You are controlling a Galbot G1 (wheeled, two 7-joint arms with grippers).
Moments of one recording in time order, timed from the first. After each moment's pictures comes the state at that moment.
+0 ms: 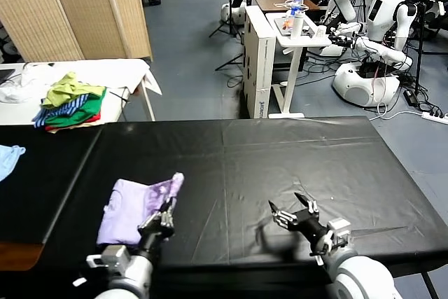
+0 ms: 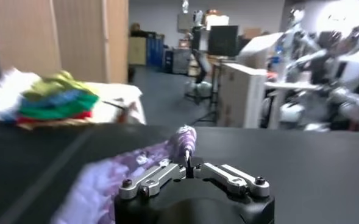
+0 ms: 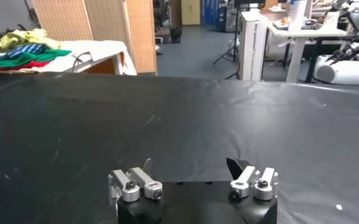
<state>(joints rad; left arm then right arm) 1.65 -1.42 -0.46 -2.26 -0.37 0.36 -0.12 -1.46 1.06 0.42 2.17 0.48 -0.50 0.04</state>
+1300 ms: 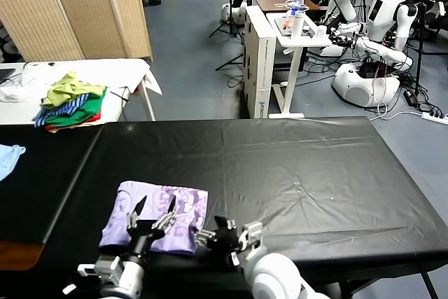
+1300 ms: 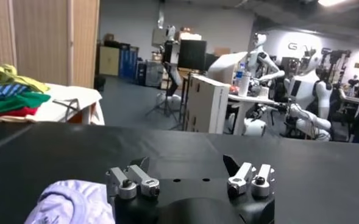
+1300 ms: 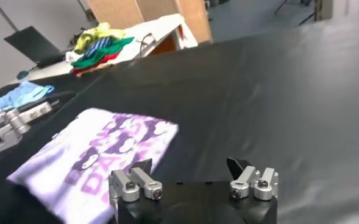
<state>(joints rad) 1.69 -1.45 -0.51 -2.23 -0.21 0.19 -0.02 -1.14 1.20 -0.14 2.01 0.76 -0.56 0.32</state>
